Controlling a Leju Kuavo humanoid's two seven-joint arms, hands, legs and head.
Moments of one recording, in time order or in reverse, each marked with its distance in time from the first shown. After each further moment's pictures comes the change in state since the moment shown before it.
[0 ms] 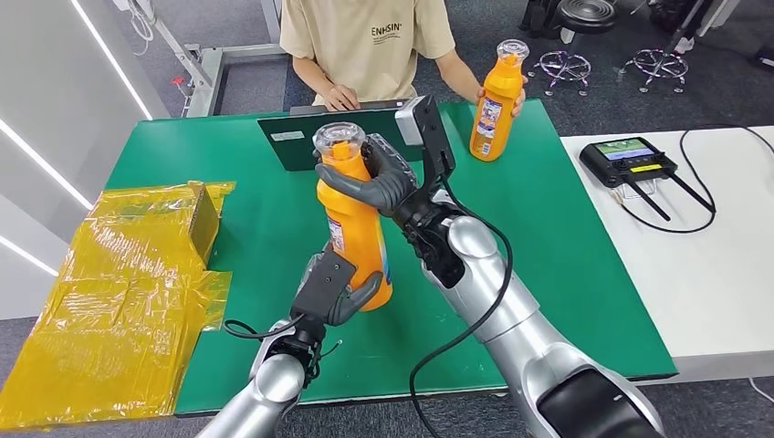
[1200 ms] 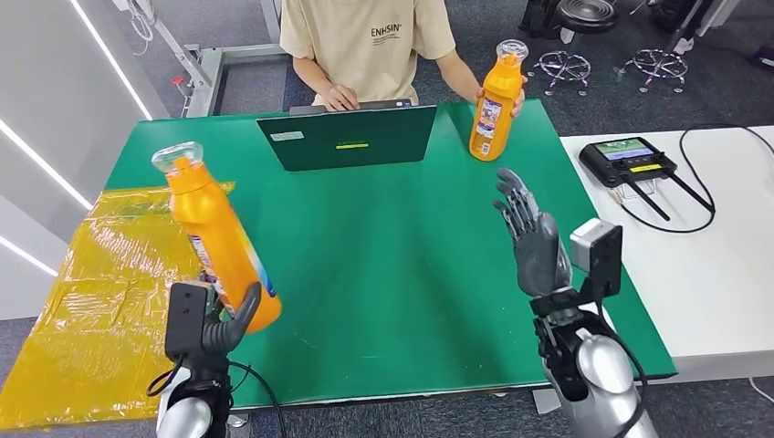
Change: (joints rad) left arm 0.326 0.146 0.384 -0.366 0.053 0.074 -0.025; right arm 0.652 -0.249 -0.341 -0.653 0.267 -0.141 -0.094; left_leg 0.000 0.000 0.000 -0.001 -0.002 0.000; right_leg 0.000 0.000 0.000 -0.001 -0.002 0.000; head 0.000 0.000
